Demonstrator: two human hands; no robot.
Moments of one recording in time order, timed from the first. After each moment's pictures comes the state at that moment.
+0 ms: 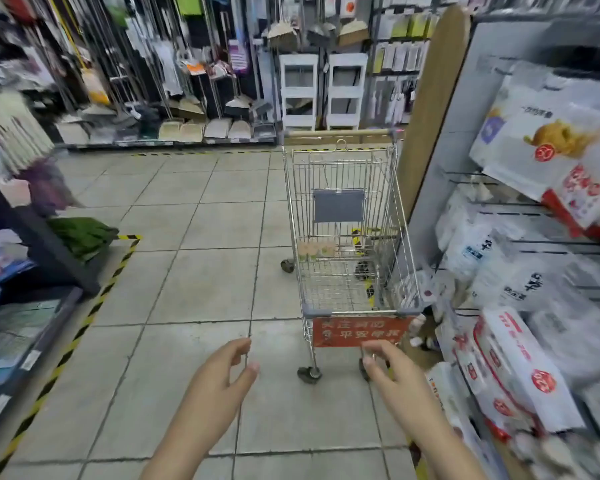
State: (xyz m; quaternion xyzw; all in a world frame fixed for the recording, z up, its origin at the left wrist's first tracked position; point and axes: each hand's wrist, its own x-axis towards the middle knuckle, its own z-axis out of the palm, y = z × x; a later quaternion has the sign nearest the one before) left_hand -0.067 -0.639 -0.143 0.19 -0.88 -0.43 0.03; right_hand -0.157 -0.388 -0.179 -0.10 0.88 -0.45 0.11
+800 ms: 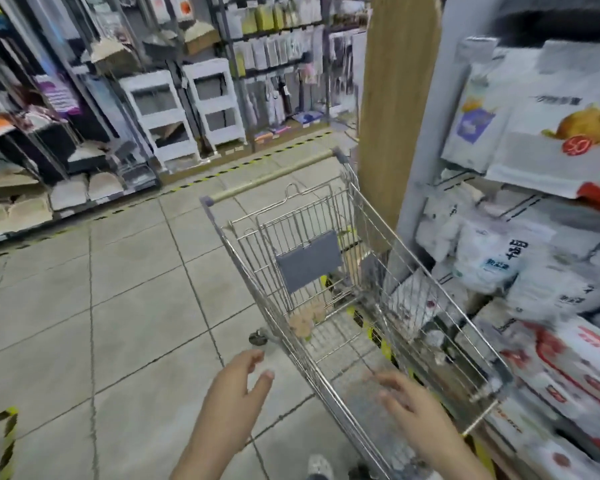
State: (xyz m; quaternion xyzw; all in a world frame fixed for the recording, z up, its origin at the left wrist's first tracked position) left_hand -0.523 -0.864 -0.150 -0.03 -0.92 -0.38 -0.08; right_hand -0.457 -0.605 -0.231 0.15 0.85 -0.50 0.10
